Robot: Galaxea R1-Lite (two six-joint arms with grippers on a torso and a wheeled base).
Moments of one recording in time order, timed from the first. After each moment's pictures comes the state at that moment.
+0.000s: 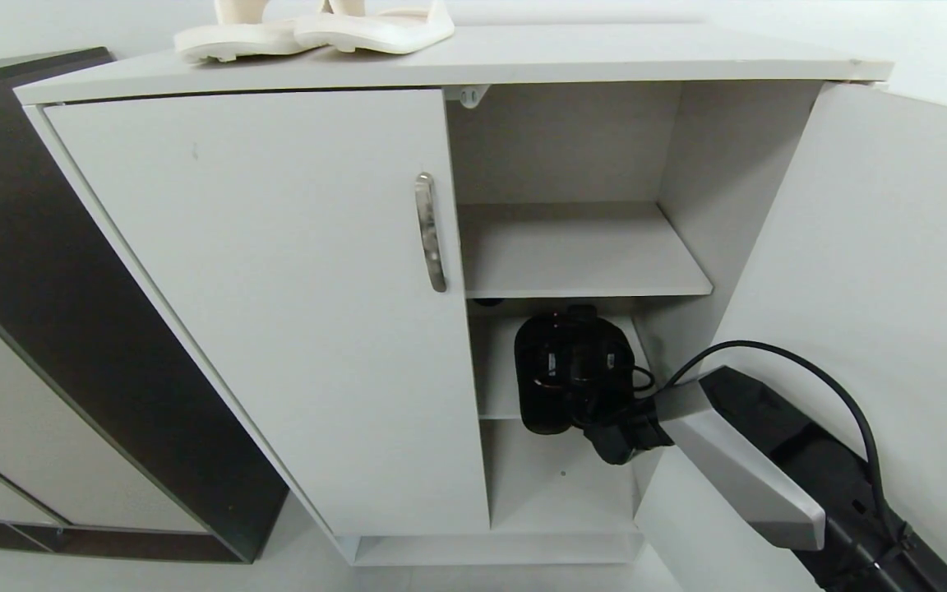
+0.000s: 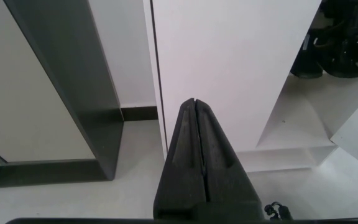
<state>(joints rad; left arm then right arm) 0.00 0.00 0.00 0.00 -0.01 0.02 0.56 2.74 -1.89 -0.77 -0.66 0.04</state>
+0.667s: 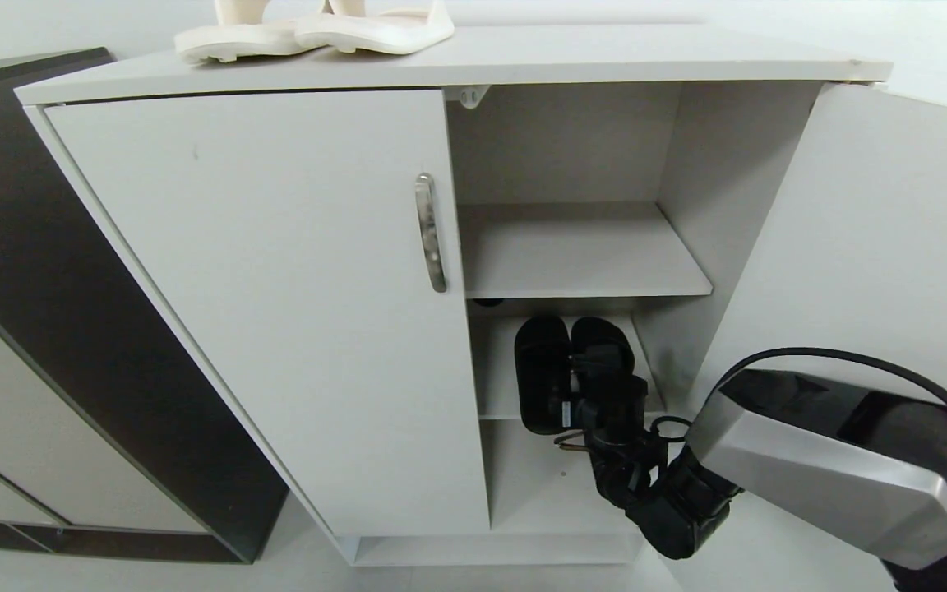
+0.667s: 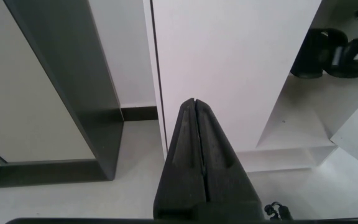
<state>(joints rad) 0.00 0.00 0.00 0.00 -0.01 0.03 0.67 2.44 -1.11 -1.24 -0.66 0.04</state>
